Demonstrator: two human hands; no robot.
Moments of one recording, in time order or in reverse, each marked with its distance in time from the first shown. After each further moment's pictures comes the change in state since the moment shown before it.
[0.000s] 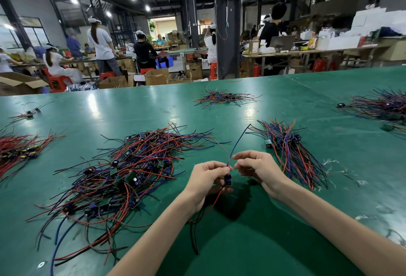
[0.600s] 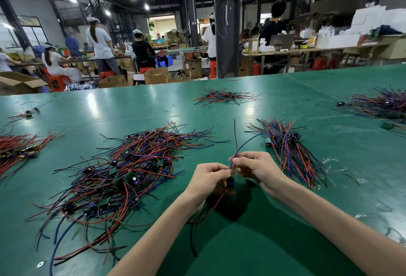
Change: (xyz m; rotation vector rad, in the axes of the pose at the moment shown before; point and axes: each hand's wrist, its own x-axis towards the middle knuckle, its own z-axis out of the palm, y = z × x) left_hand -0.001 -0.001 0.006 0.134 0.000 0.016; right_hand 0.001 0.002 0.003 0.054 -0.031 0.004
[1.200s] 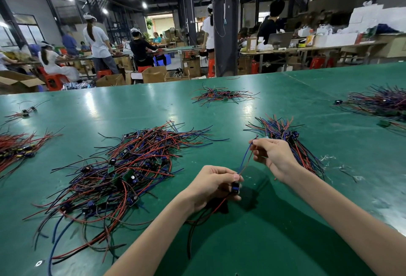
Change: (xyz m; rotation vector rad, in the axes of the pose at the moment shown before) left_hand -0.005 0.002 0.000 -0.048 -0.247 -0.117; right_hand 0.022 -0.014 -0.031 0.188 0.244 0.000
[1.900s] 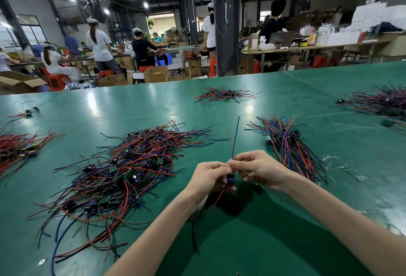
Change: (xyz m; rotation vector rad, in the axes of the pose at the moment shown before) left_hand 0.002 -0.002 0.000 -0.115 0.188 0.089; right_hand -0.022 0.014 0.012 -0.322 -0.512 0.133
